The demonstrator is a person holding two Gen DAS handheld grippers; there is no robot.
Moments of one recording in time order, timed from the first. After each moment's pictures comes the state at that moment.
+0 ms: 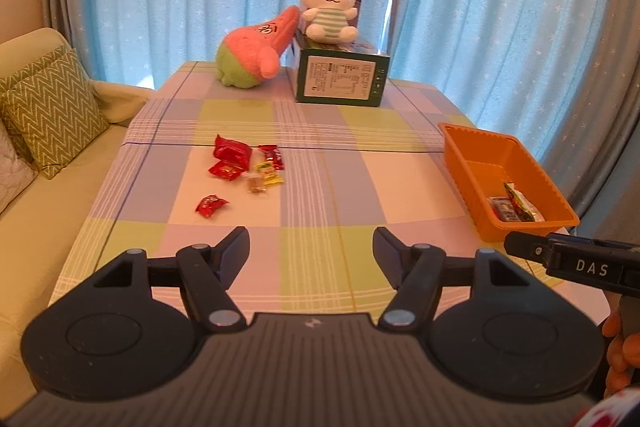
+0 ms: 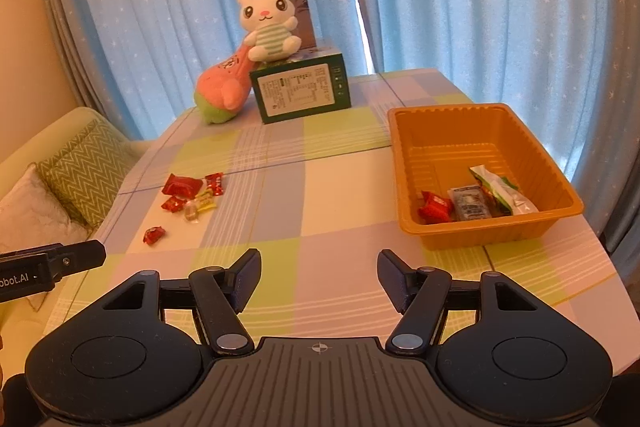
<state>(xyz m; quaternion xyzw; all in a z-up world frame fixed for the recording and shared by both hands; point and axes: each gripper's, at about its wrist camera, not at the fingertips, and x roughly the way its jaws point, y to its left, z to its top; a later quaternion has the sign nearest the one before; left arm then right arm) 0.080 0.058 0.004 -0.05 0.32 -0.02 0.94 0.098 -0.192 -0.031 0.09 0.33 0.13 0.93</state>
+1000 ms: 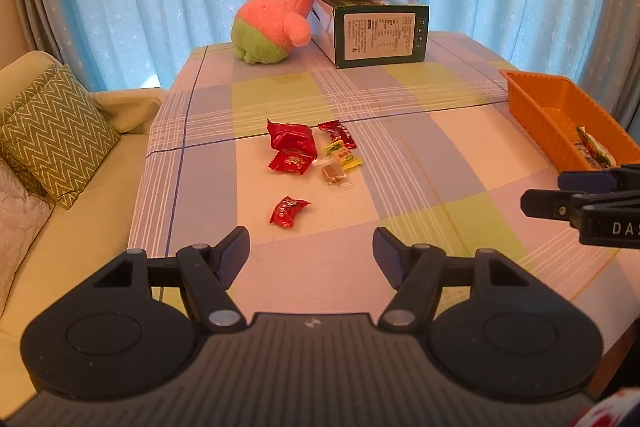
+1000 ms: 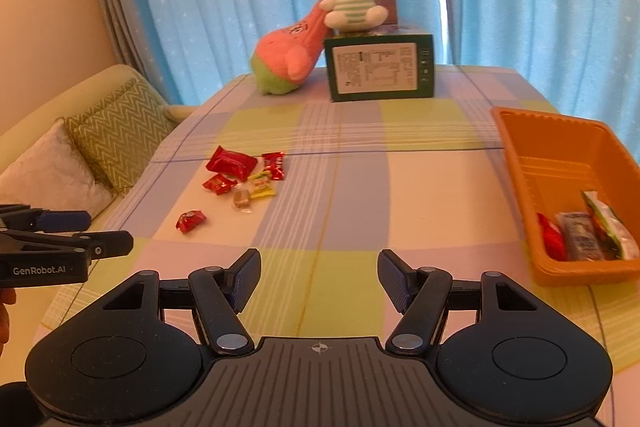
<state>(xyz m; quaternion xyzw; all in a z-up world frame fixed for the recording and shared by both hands) 0.158 0.136 -0.045 0.04 0.37 -0.04 0.93 0.168 -0.096 -0.069 0.04 0.34 0.20 0.92</state>
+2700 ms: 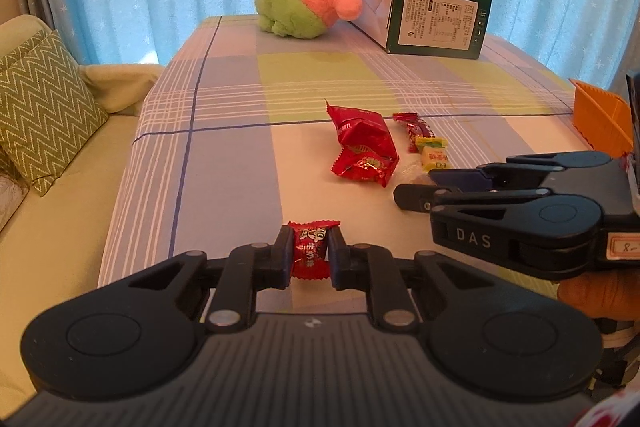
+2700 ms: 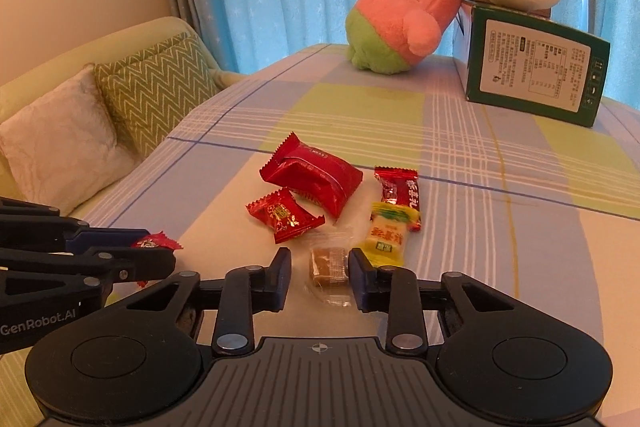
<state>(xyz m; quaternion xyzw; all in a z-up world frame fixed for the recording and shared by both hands) 0.248 0.202 -0.124 0.00 0.37 -0.04 0.93 0.298 0.053 -0.157 -0.03 0.32 0.28 0.90</state>
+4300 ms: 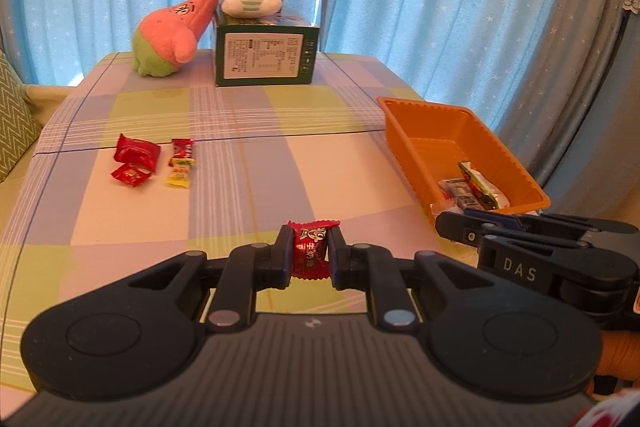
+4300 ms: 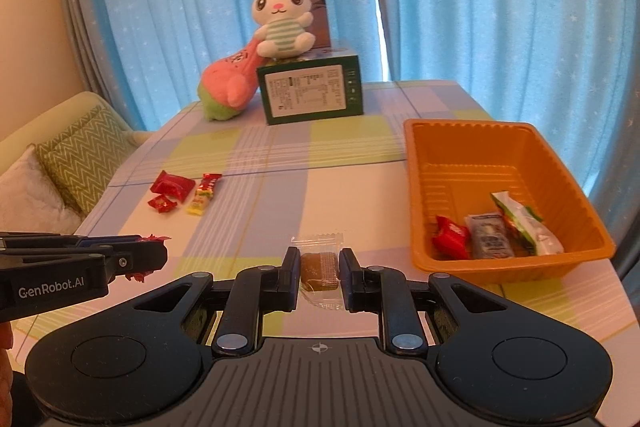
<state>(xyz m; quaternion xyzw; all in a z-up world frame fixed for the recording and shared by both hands) 0.137 -0.008 -0.026 -0.04 0.35 -0.12 0.93 0.137 -0.199 -0.050 0.06 0.31 0.14 0.94</state>
